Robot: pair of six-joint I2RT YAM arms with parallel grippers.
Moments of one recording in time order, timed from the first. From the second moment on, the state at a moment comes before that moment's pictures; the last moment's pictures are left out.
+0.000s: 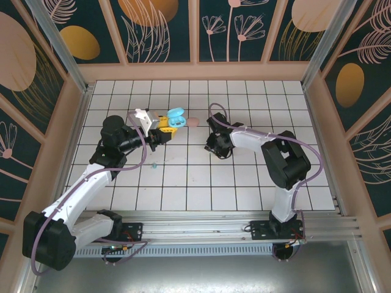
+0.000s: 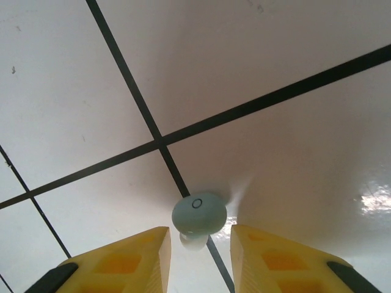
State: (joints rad) left arm -0.36 1.08 0.75 0.26 0.76 0.06; right arm 0.60 1.89 1.19 -0.50 -0.11 1.04
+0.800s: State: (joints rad) left arm -0.36 1.08 0.74 0.25 0.76 0.07; right arm 0.61 2.02 1.40 -0.70 -0.03 0.89
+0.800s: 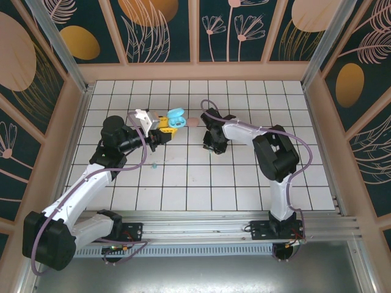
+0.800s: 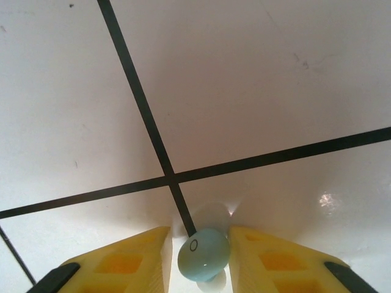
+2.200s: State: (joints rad) left arm -0.36 1.15 0.69 0.43 0.79 0.04; right arm 0.61 1.43 1.41 -0.56 -0.32 0.43
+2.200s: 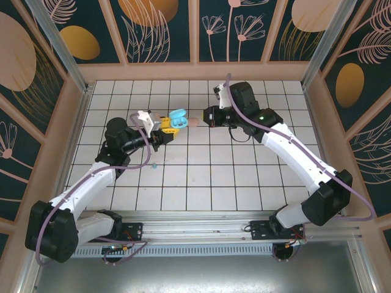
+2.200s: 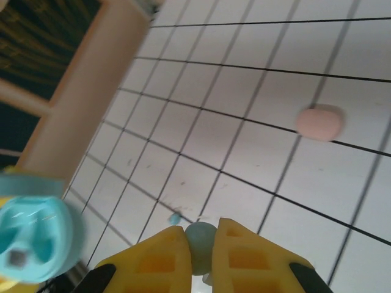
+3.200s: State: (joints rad) left arm -0.36 1.19 0.73 0.38 0.86 0.04; right arm 0.71 1.48 1.49 -0.52 -0.52 0.26
